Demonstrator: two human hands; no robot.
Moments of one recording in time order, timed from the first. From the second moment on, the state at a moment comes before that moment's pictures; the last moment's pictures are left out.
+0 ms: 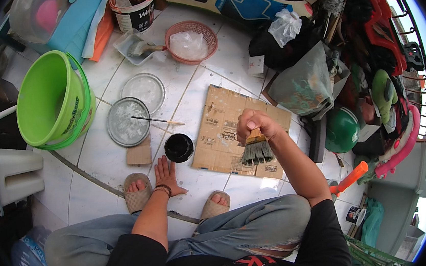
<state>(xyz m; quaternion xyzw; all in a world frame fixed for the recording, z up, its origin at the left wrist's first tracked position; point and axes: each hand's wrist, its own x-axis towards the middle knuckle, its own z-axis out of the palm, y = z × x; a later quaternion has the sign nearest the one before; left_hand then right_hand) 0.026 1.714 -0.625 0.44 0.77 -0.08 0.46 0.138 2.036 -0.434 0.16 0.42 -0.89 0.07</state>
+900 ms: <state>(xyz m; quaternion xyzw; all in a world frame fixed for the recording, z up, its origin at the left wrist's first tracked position) 0.023 1.733 -0.605 0.40 0.76 -0.13 0.49 0.070 2.044 -0.418 0.34 0.71 -0.59 0.14</state>
